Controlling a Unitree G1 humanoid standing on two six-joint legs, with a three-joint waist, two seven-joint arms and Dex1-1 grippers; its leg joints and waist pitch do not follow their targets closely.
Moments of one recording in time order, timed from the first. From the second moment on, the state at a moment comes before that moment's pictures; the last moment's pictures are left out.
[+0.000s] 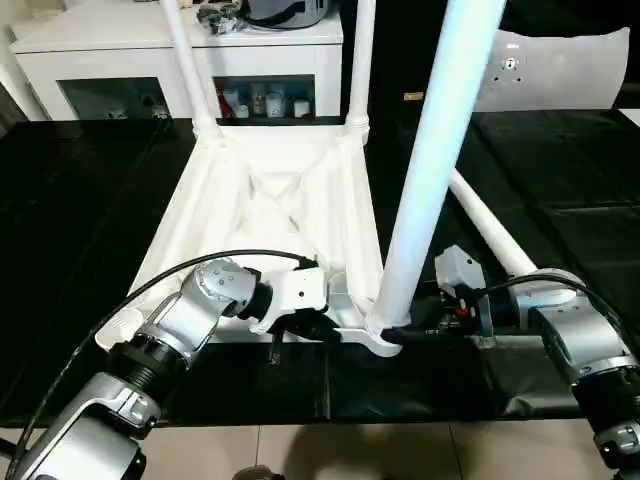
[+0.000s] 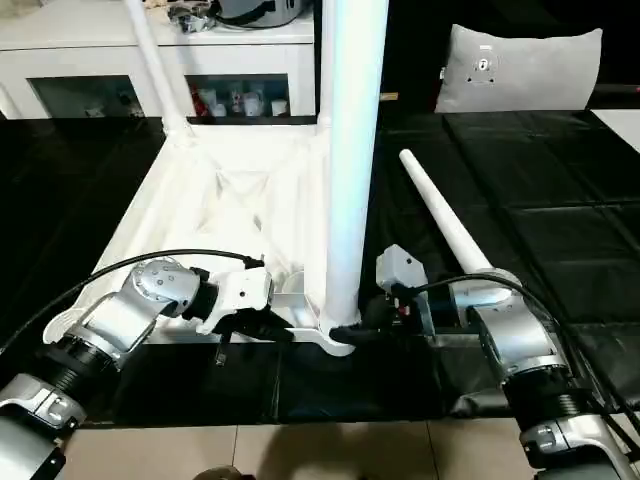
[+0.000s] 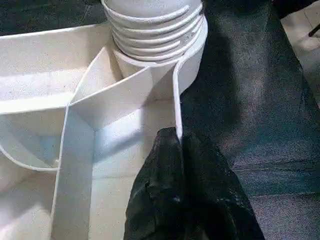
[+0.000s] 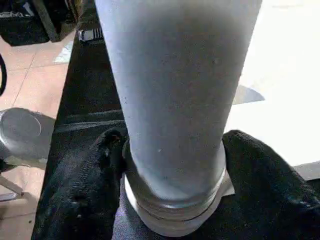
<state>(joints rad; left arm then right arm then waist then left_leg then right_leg) -0.58 0.39 -0.47 0.46 0.05 0.02 -1.26 -0.43 -0.53 0.21 0.39 0.20 0.09 1.37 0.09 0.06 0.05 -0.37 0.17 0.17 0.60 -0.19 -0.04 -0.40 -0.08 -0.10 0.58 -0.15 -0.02</state>
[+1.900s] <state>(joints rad) -0.56 0.39 -0.43 0.41 0.05 0.10 -1.23 -0.43 -0.50 0.16 0.39 0.20 0.09 1.28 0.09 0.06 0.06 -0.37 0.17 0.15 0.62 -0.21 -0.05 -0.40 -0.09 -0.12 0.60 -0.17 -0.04</state>
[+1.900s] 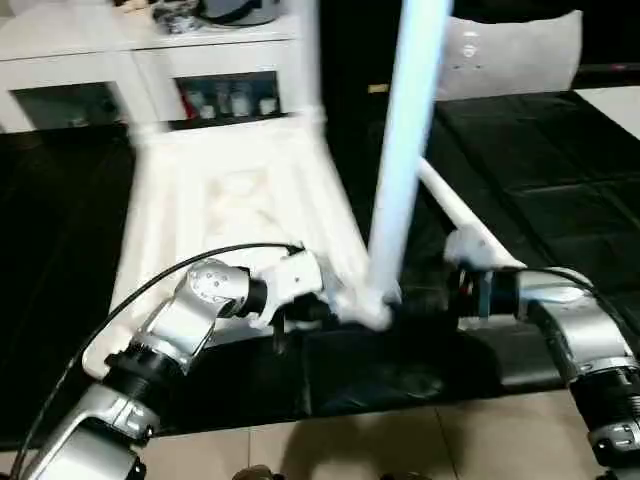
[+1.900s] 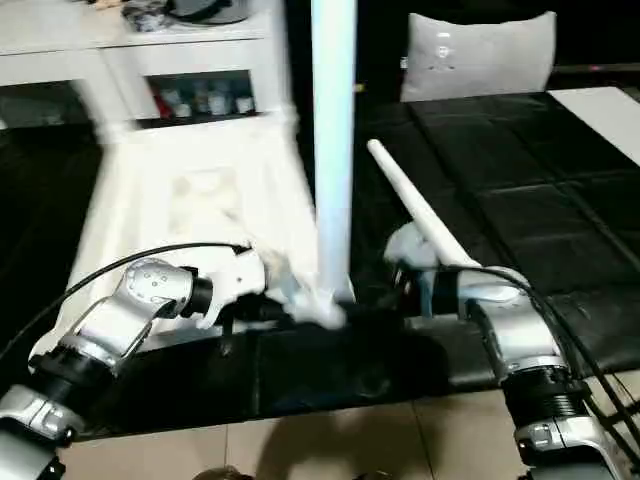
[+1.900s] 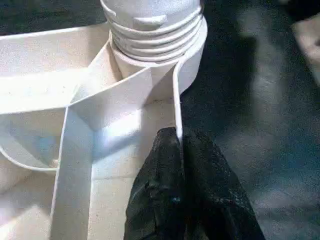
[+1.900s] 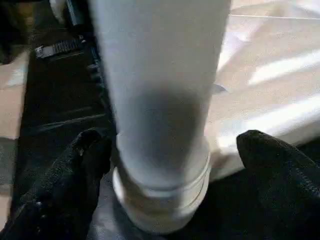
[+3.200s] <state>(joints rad) -0.48 0.12 -0.23 0.28 0.07 0.55 -0.70 -0.56 -0.17 0.04 0.61 0.15 0.23 0.67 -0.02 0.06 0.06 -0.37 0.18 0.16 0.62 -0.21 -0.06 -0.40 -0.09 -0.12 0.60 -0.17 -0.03</state>
